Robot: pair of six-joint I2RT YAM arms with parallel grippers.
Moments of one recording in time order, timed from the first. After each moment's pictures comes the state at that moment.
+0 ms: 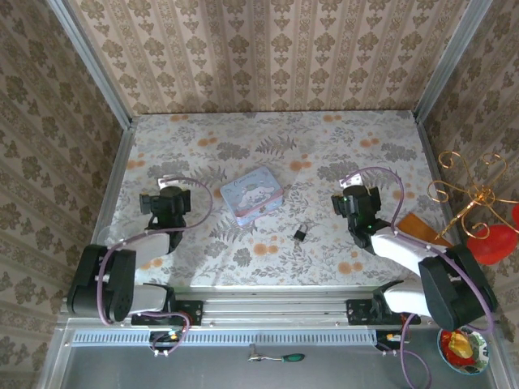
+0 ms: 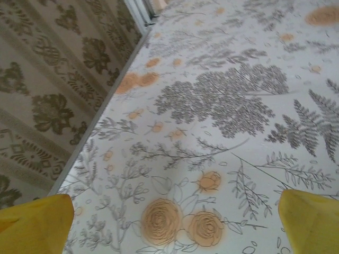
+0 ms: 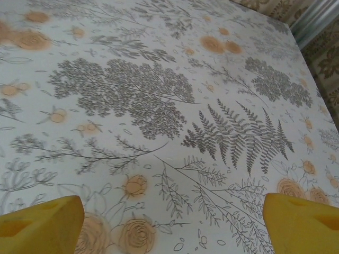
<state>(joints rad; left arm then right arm) -0.23 1.33 0.38 0.47 -0.56 0.09 0.31 1.27 0.43 0.27 0.51 -0.10</state>
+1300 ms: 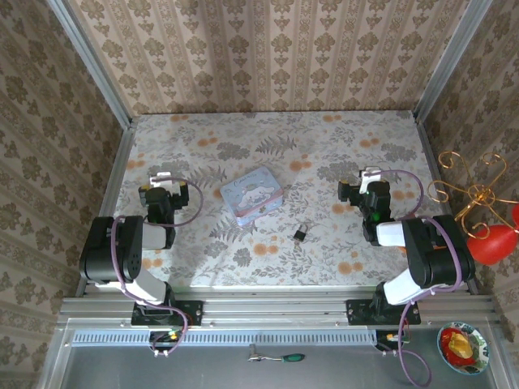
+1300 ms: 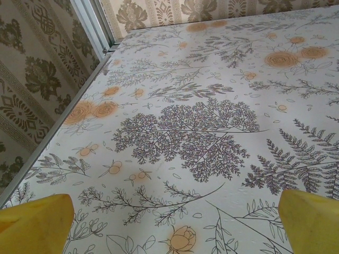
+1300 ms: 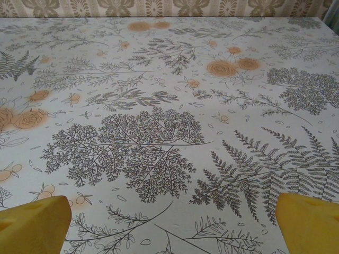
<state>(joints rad) -0.05 1.57 0.35 0.89 -0.21 0.10 0.04 1.53 0.39 0.76 0.13 0.02</state>
